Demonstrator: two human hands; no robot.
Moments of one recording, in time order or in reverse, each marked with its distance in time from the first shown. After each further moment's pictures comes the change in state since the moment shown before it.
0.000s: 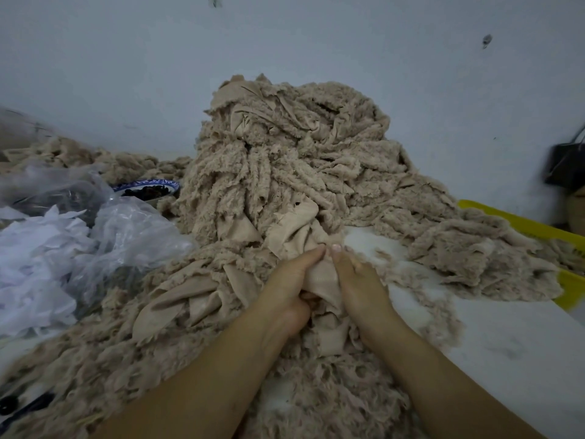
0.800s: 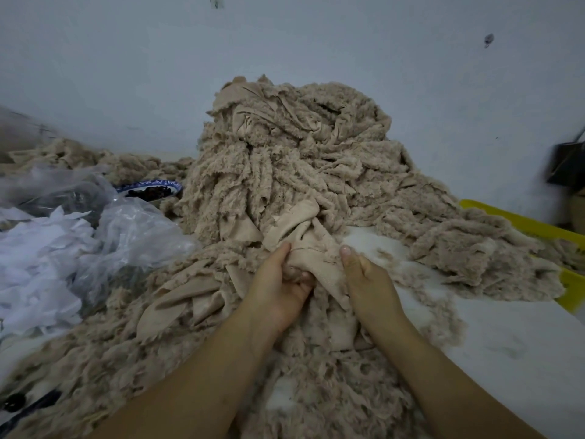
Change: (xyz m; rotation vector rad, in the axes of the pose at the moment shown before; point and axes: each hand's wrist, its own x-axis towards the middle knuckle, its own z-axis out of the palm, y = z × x) left_hand 0.006 0.011 -0.016 -0.348 0.027 0.018; right_hand 0.001 0.006 -0.006 -0.076 0.109 -0.133
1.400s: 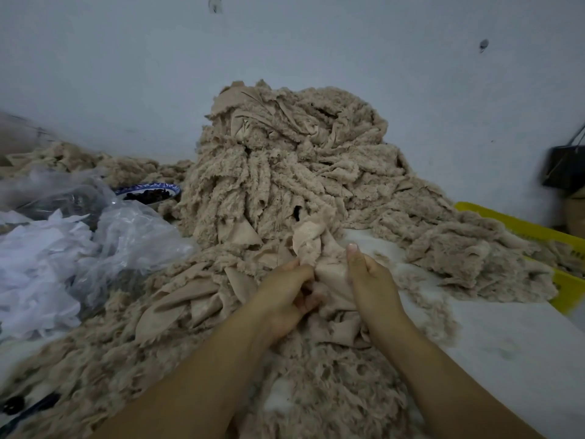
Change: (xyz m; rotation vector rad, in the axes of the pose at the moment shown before) left_hand 0.000 -0.007 0.000 0.487 -0.071 0.026; right_hand 0.006 0.002 -0.005 0.070 0.034 -0.016
